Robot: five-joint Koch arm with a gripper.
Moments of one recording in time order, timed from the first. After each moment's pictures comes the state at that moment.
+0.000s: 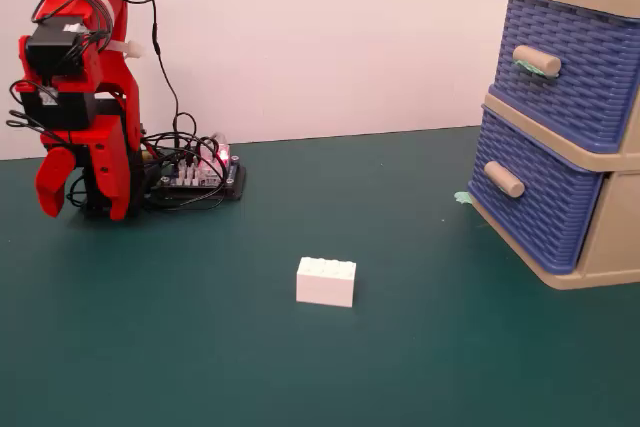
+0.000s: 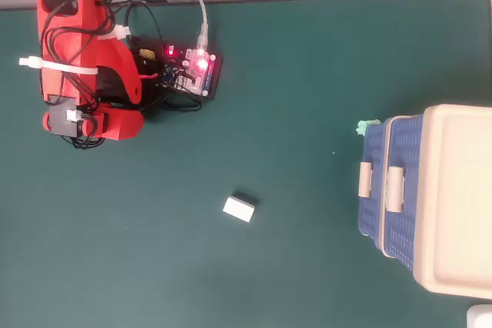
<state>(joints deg) -4.2 131.6 142.6 85.9 91.0</state>
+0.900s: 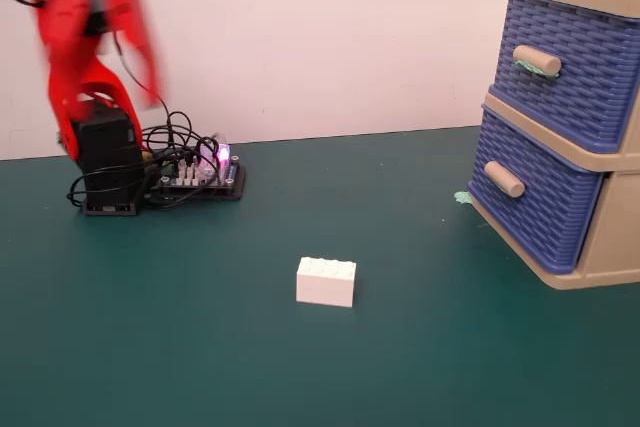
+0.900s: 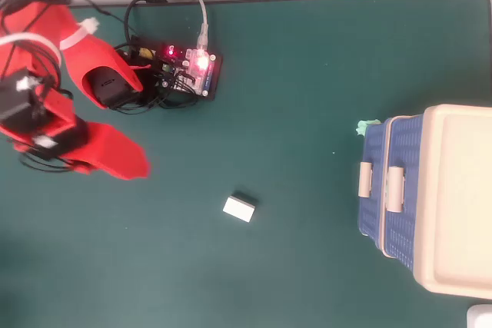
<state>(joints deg) -48.4 124.9 93.5 93.6 129.2</state>
